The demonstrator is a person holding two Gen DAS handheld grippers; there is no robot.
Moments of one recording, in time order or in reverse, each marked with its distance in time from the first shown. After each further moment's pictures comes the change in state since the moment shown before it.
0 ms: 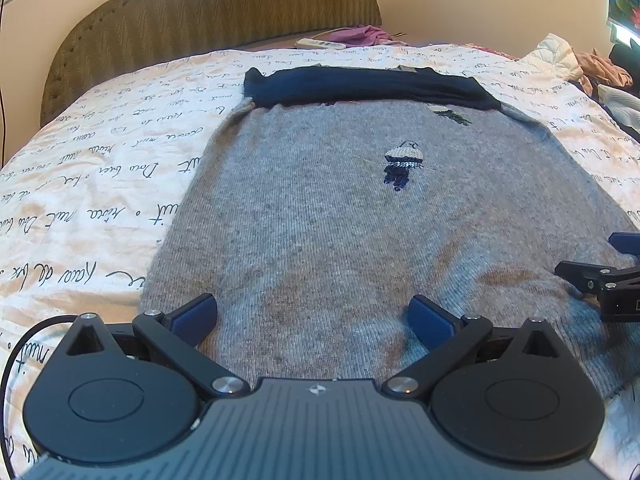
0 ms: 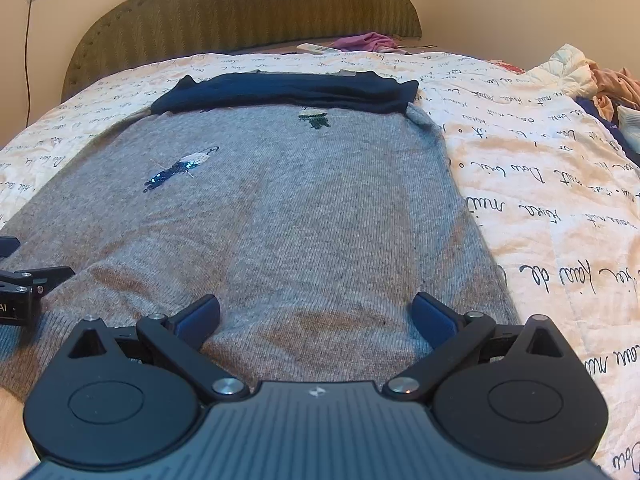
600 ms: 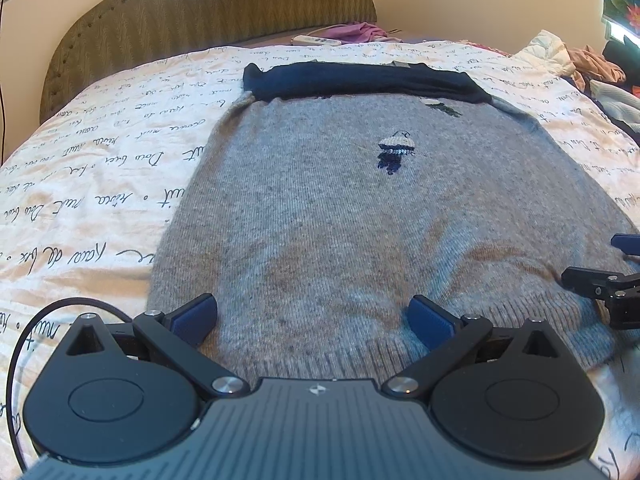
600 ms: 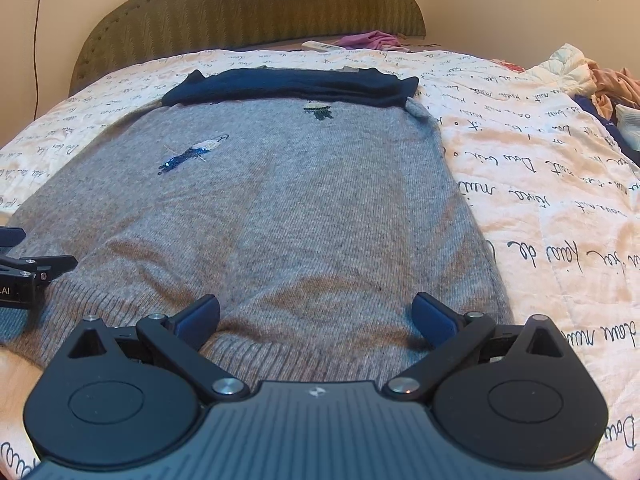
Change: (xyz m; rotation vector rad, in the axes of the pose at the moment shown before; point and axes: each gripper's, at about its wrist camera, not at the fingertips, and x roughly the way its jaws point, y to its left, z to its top) left arm -0.018 0.003 -0.015 0.008 0.011 -0.015; right arm -0.019 -0.001 -0.015 -0.014 0.012 0.015
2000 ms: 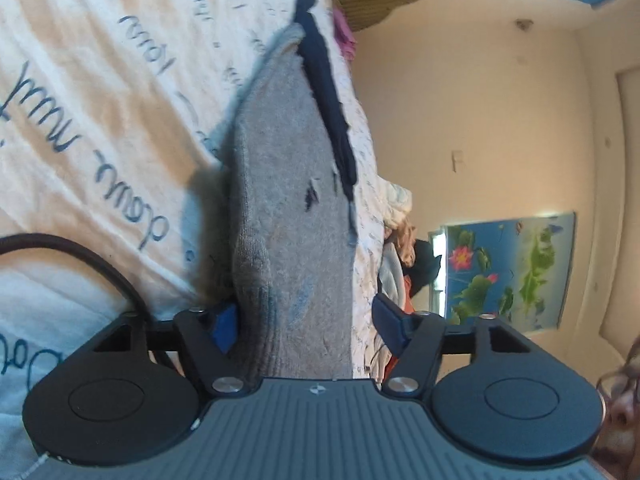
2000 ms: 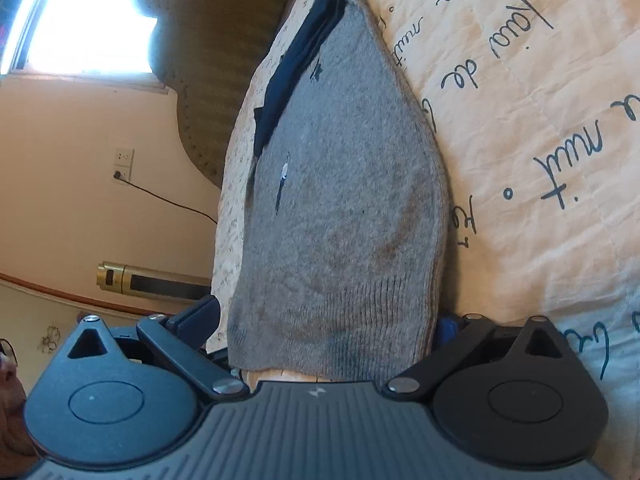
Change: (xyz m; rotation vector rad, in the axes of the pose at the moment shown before) left arm 0.036 0.166 -0.026 -0.914 0.172 -0.968; right arm 0.005 -0.168 -0.022 0.783 0.275 0.828
